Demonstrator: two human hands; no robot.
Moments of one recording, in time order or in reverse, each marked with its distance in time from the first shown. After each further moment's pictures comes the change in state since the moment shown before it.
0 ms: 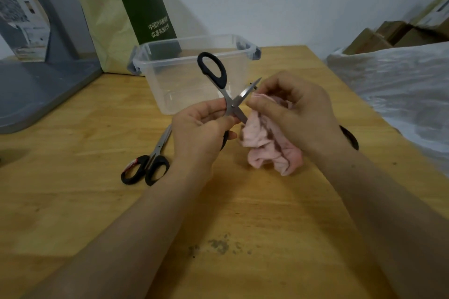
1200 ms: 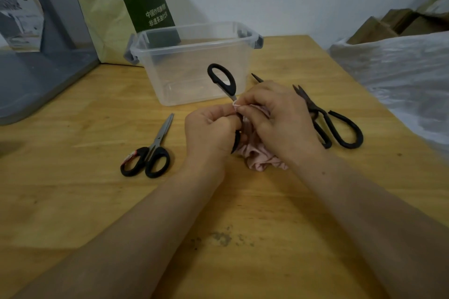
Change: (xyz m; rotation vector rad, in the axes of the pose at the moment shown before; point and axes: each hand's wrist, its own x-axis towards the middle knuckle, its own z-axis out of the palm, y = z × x) left_hand -0.008 -0.009 0.011 -0.054 -0.006 -0.120; right_hand -0.012 0.011 0.033 -0.246 -0.022 -0.142
